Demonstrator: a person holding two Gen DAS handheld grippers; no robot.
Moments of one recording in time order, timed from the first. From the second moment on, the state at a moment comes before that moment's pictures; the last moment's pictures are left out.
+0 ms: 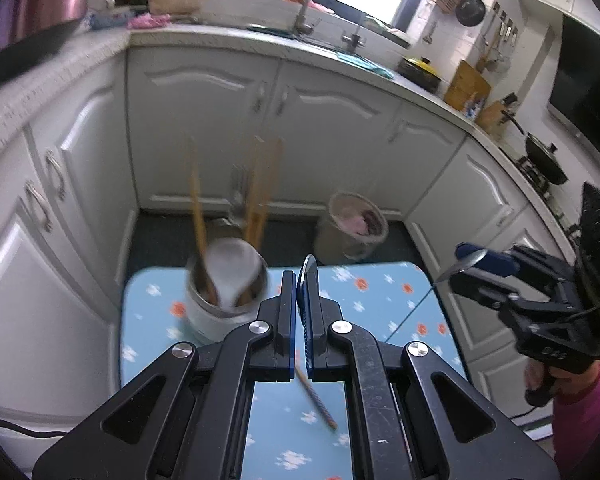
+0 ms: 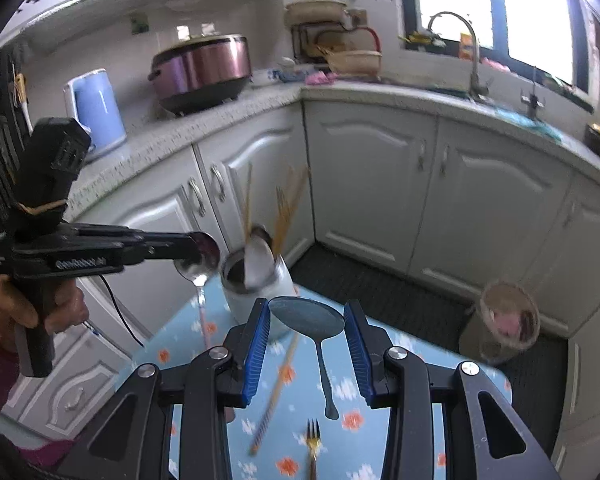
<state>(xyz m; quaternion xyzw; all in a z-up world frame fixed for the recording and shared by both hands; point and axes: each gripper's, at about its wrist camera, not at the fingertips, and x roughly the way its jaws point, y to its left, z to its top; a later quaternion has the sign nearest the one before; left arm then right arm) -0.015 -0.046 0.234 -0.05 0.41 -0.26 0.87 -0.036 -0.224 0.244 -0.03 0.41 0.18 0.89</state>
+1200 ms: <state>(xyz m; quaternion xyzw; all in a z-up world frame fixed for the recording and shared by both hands) 0.069 -0.023 0.189 0.07 0.38 -0.12 0.91 0.089 -0.150 0.187 0.06 0.45 0.21 0.87</state>
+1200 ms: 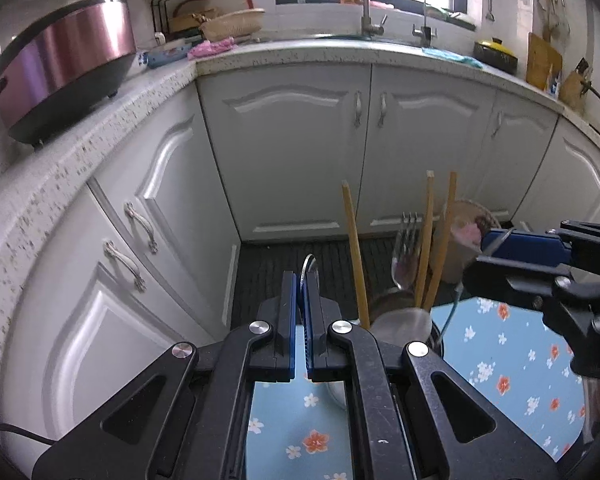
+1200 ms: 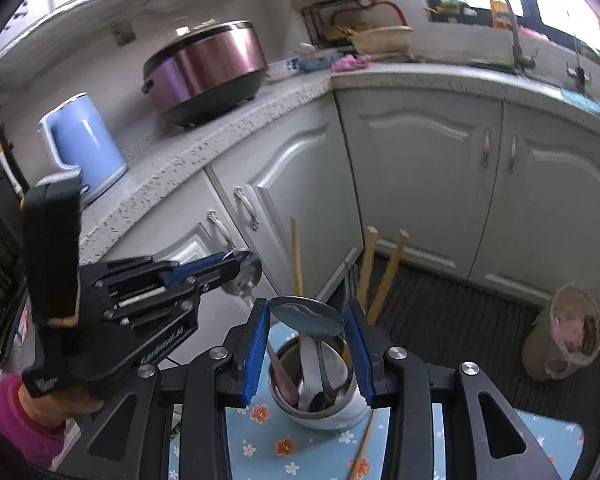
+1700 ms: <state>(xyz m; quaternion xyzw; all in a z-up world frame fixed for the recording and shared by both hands) 0.061 -0.031 0.161 0.02 0.41 -0.12 0.91 0.092 -0.171 0.139 0.12 0.49 0.17 0.84</state>
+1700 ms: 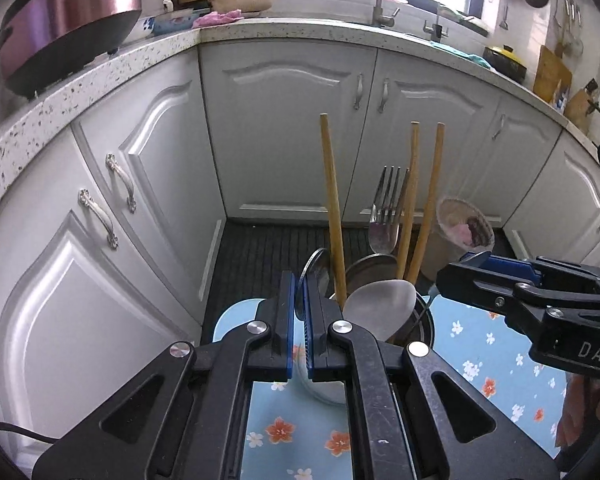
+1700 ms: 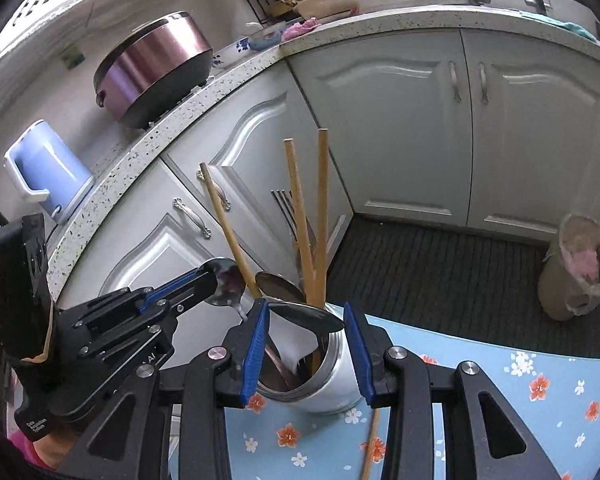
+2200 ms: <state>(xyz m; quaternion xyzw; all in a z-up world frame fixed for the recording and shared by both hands) 0.041 -0.020 0.163 -0.01 0.41 -0.11 0.90 0.065 -0.173 0.162 0.08 0.48 0.17 0.86</state>
